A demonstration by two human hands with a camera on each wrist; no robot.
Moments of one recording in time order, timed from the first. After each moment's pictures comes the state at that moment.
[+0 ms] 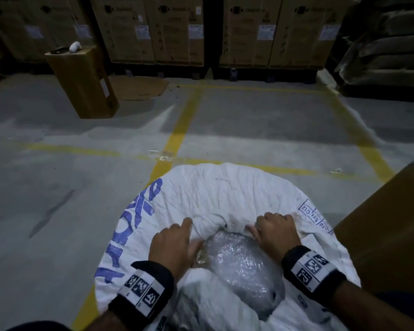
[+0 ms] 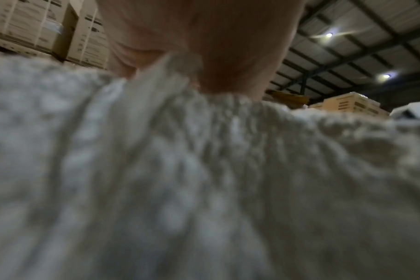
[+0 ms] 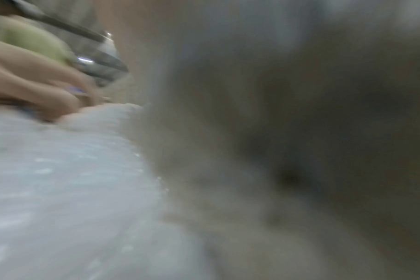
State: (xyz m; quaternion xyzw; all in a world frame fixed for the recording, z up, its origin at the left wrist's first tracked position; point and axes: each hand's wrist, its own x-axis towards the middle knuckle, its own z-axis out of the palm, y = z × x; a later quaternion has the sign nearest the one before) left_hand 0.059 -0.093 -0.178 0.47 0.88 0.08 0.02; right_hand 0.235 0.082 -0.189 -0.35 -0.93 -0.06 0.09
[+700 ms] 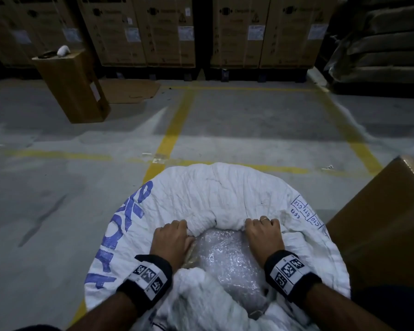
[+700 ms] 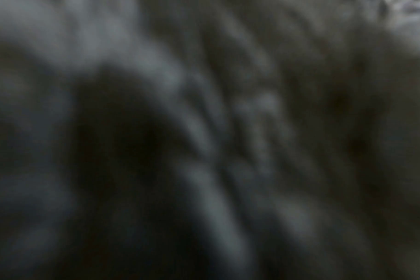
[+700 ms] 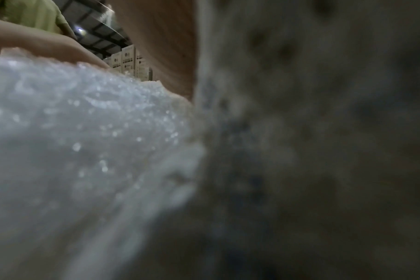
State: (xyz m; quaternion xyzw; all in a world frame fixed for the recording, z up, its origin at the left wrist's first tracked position) left_hand 0.045 -0.065 -0.215 0.54 0.84 0.04 -0.01; right_hand 0.234 0.073 -0.205 -0.38 -0.92 -0.07 0.02
